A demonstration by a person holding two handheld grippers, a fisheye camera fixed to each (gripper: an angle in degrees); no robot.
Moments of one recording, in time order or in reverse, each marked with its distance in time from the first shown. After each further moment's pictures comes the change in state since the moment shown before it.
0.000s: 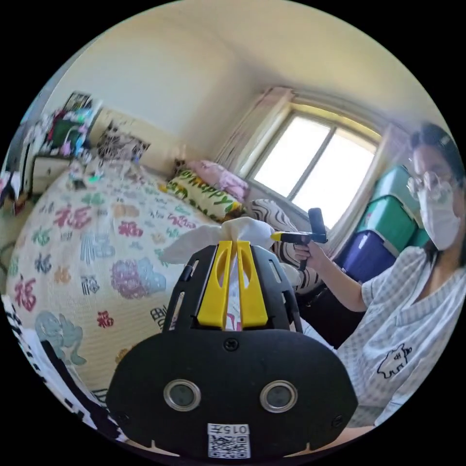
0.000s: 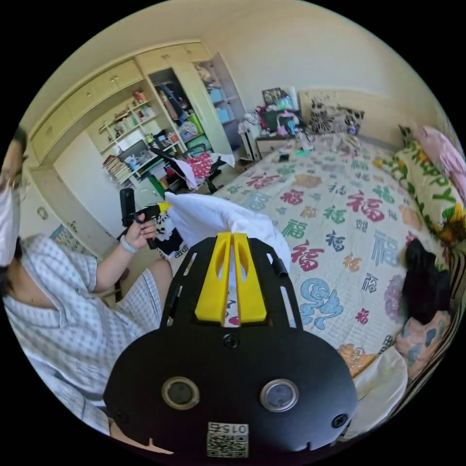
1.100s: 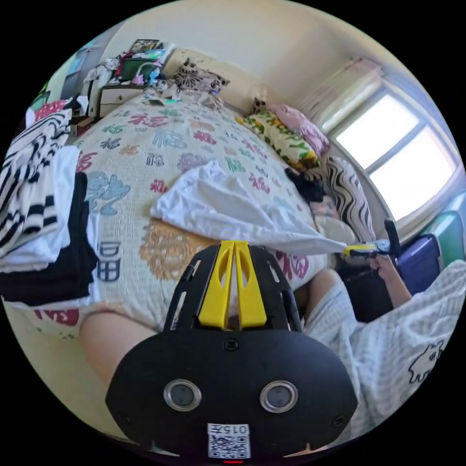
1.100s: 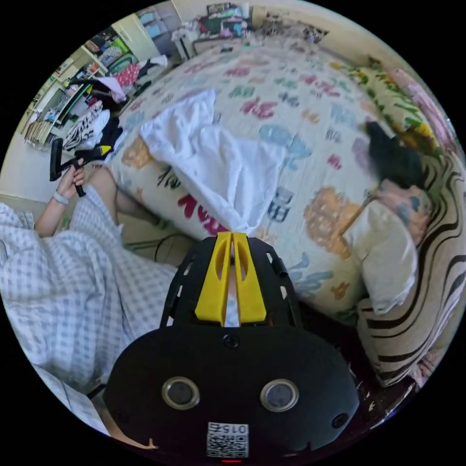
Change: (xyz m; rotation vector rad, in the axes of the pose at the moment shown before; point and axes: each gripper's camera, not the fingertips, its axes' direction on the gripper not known) left arm 0.015 0.063 -0.053 -0.386 -0.362 -0.395; right arm 0.103 0.211 0.155 -0.591 0.311 0.231
